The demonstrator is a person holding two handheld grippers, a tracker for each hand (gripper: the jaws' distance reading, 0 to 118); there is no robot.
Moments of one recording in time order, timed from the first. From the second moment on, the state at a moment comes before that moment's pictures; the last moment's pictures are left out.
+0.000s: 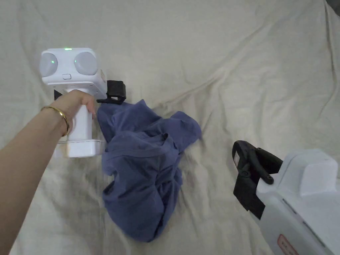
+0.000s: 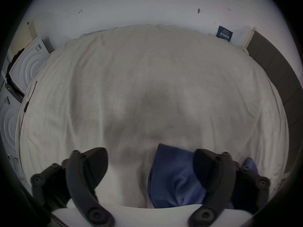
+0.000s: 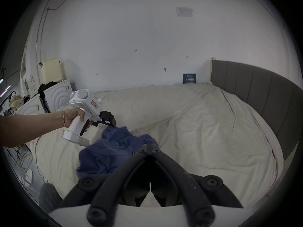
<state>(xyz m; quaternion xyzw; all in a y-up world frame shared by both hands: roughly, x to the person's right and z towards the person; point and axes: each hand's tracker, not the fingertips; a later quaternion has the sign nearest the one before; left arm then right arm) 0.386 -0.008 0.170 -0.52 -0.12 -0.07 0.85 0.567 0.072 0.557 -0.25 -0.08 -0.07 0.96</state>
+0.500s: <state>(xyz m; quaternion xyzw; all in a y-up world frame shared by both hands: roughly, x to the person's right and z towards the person) 0.374 0.017 0.199 -0.46 -0.13 -0.13 0.87 0.575 0.068 0.571 -0.26 -0.10 -0.07 0.96</state>
